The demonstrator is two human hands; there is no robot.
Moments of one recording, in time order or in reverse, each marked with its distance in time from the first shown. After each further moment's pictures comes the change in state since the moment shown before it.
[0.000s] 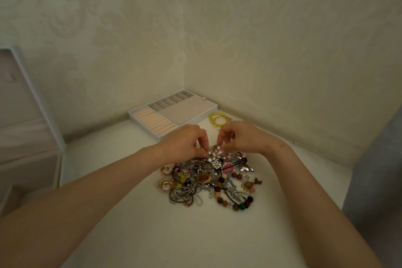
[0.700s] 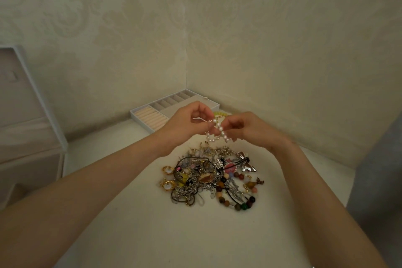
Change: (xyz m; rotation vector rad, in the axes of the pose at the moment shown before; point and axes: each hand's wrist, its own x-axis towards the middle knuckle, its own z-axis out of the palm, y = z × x) left_hand -0.003 0.012 -0.018 -0.916 0.233 -0.008; right_hand -0.006 -0.003 -0.009 0.387 0.087 -0.104
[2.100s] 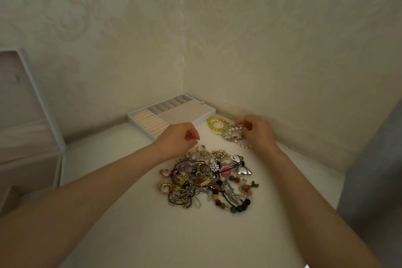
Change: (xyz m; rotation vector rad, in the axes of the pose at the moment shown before) left_hand 0.004 -0.028 -0.008 0.663 0.023 -0.075; right_hand 0.014 0.057 -0.008 -0.328 0.535 0.179
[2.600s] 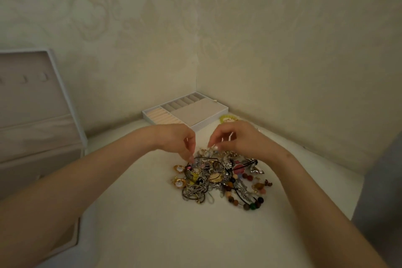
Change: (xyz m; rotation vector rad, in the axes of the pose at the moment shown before) left_hand -0.019 0.009 -0.048 0.189 -0.485 -0.127; right_hand -0.048 -0.086 -0.011 0.200 -0.546 -0.335
